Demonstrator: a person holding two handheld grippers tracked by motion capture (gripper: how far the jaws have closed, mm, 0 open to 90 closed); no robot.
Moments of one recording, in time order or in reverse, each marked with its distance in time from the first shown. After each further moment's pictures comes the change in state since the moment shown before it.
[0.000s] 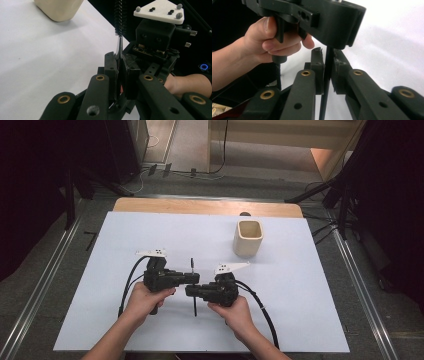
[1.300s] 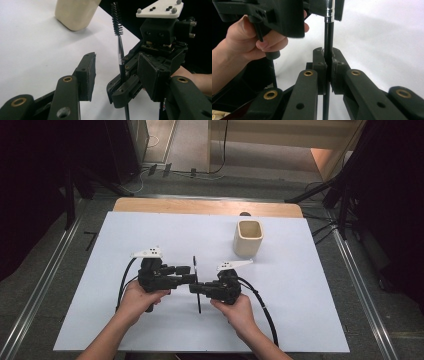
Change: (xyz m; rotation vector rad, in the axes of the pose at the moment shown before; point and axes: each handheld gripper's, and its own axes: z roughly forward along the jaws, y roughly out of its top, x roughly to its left) left arm -0.007 0.002 -0.014 -0.035 0.135 0.106; right arm -0.006 0.003 -0.006 0.014 -0.044 0.058
